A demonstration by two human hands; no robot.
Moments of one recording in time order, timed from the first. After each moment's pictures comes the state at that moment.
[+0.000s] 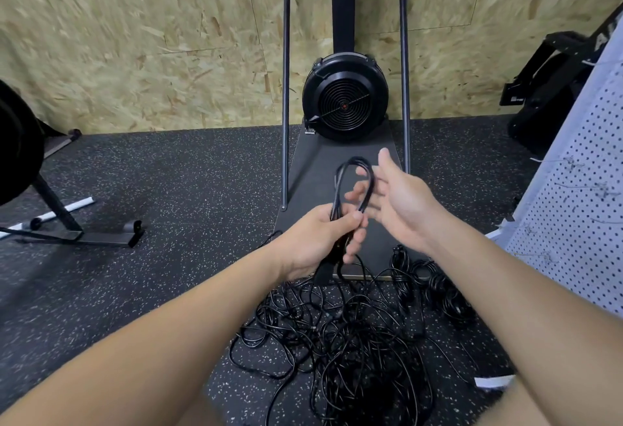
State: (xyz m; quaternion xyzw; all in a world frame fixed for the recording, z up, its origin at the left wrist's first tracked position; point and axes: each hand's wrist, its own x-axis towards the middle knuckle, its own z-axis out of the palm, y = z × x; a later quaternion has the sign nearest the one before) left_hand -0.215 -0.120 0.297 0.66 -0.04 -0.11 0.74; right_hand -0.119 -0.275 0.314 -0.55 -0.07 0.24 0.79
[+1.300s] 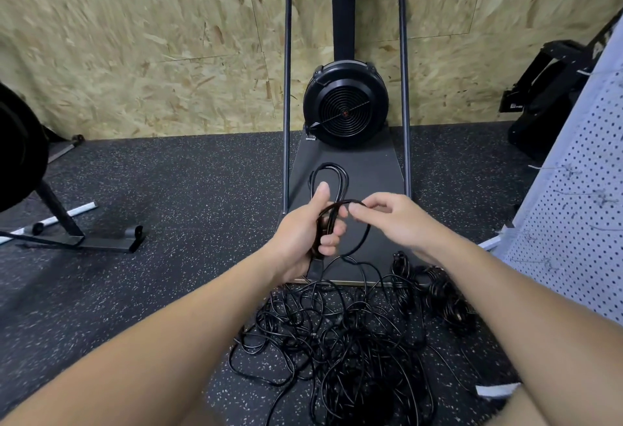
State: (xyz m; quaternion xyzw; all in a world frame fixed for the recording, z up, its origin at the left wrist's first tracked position) left_hand -0.210 -0.105 0.300 0.60 0.08 -0.04 0.80; right_hand -0.117 -0.298 0.297 -0.83 -0.20 0.17 0.50
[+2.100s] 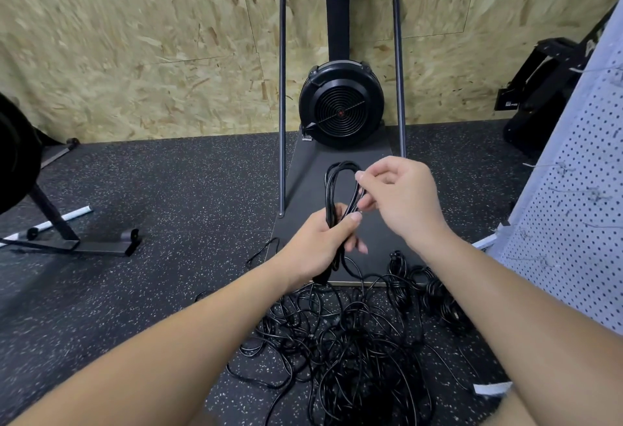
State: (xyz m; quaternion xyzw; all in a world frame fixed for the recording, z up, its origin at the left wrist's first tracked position) left_hand -0.210 -0.128 0.291 0.79 -0.03 0.00 0.61; right_hand -0.137 -0.287 0.341 -0.76 -0.16 -0.04 0.62
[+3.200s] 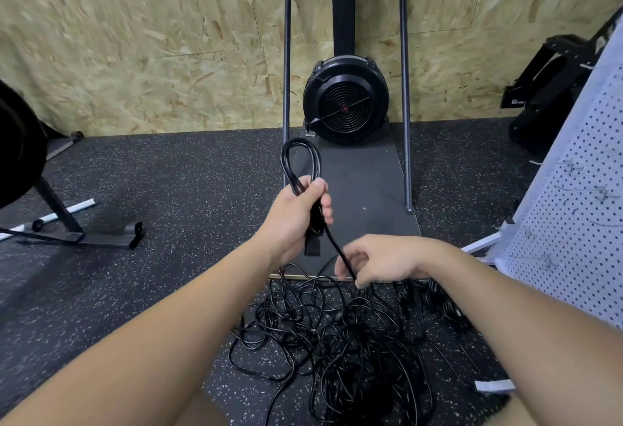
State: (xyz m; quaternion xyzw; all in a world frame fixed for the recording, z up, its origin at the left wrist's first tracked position) left_hand -0.191 -0.097 0.302 0.61 0.06 0.08 0.79; right_hand -0.129 -0.287 0.264 -0.80 -0.36 0.39 0.28
